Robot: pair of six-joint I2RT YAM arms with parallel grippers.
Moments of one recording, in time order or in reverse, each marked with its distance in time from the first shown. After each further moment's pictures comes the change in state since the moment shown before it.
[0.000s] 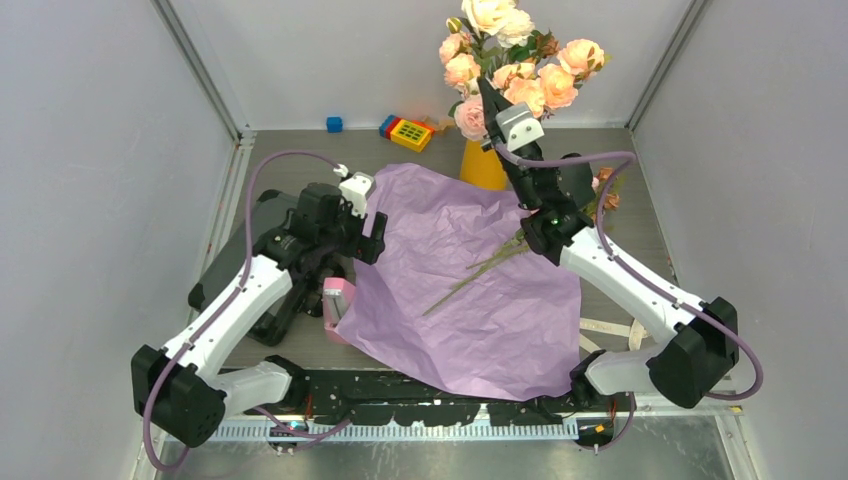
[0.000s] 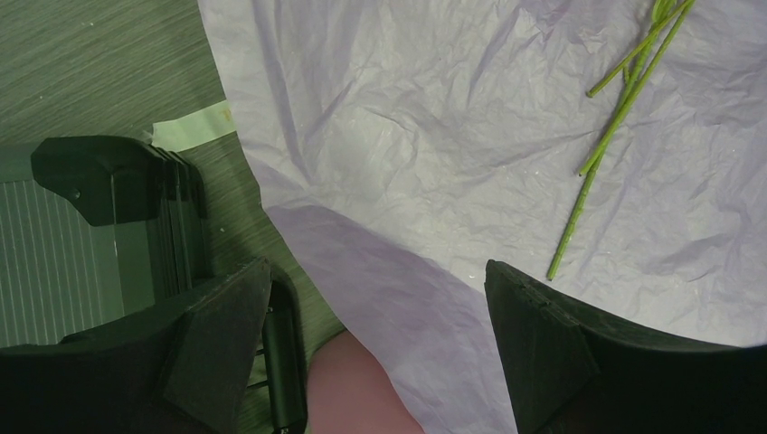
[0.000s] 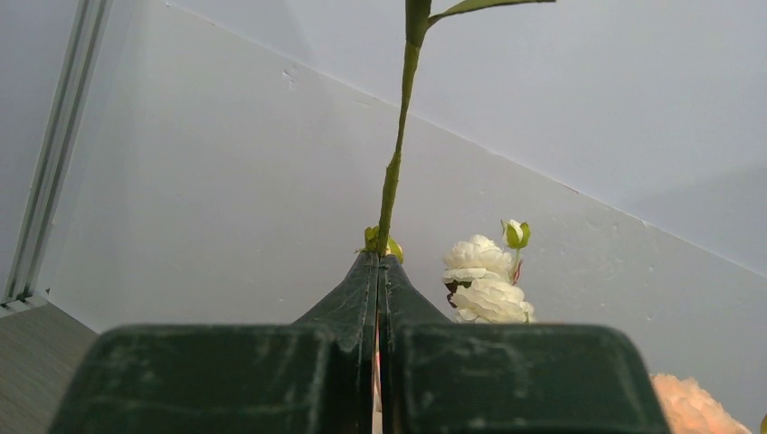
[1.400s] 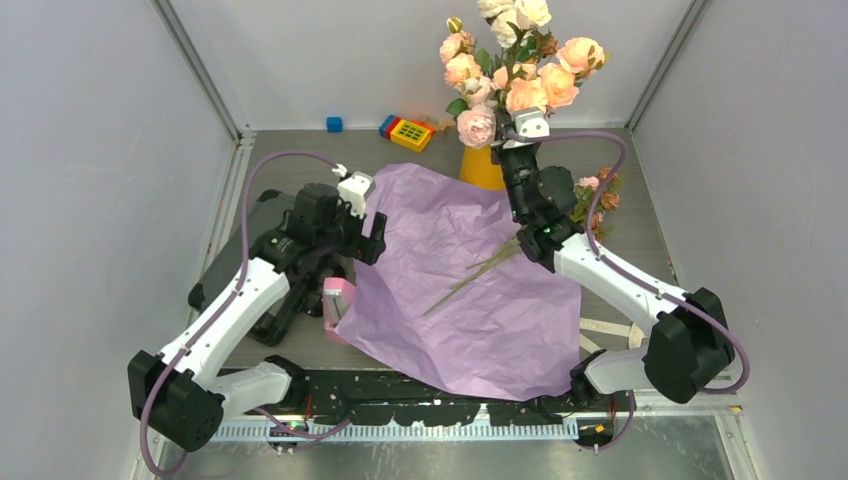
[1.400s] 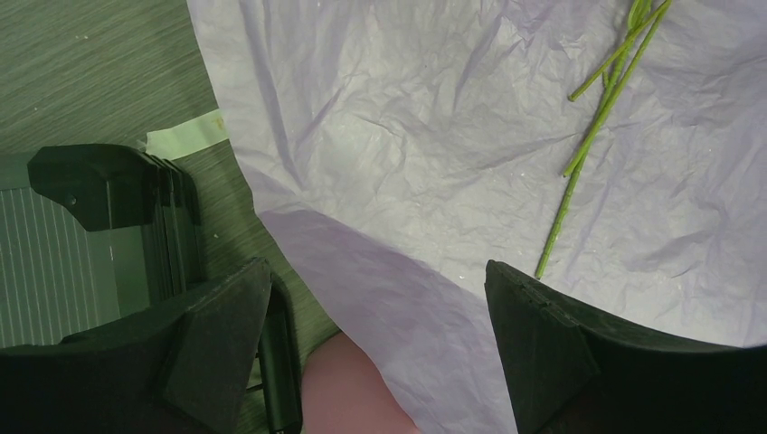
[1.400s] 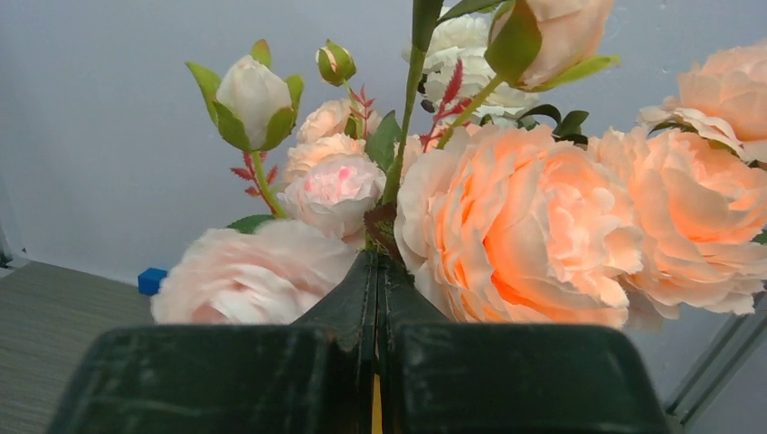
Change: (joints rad) left arm 0.001 -0.019 0.000 0.000 0.023 -0.001; right arm -0.040 0.037 -0.169 0.024 0.304 0.234
